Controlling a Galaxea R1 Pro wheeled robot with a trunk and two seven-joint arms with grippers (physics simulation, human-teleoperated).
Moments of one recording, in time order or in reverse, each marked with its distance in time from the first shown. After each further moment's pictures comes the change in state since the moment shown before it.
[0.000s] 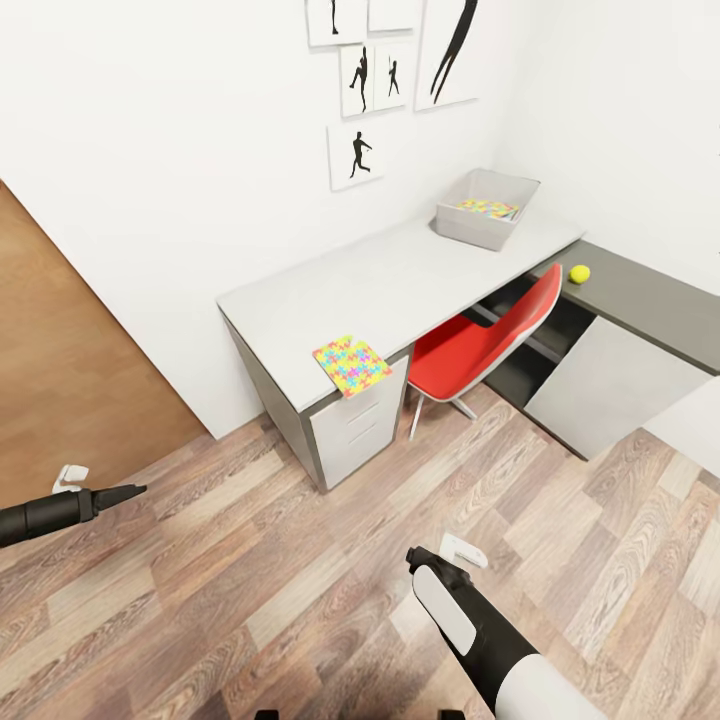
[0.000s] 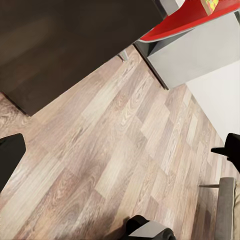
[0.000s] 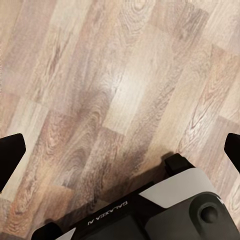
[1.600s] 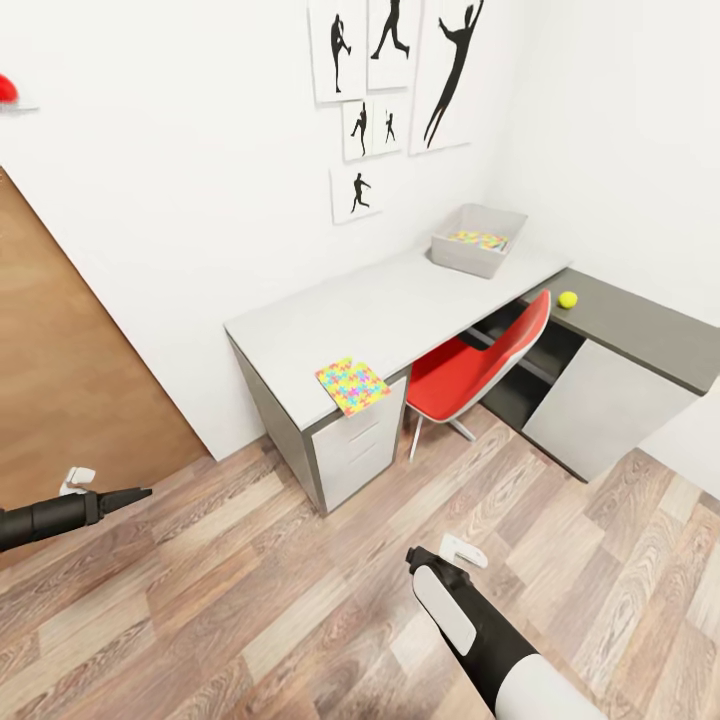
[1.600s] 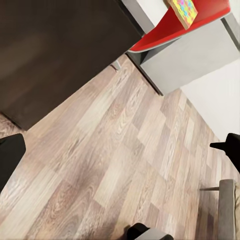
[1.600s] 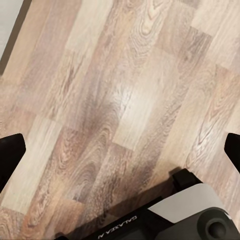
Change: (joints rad) left arm 0.000 -0.014 0.000 0.006 -0.022 -0.002 0.001; right arm 0.001 0.000 0.000 0.000 0.000 0.000 0.000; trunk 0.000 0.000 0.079
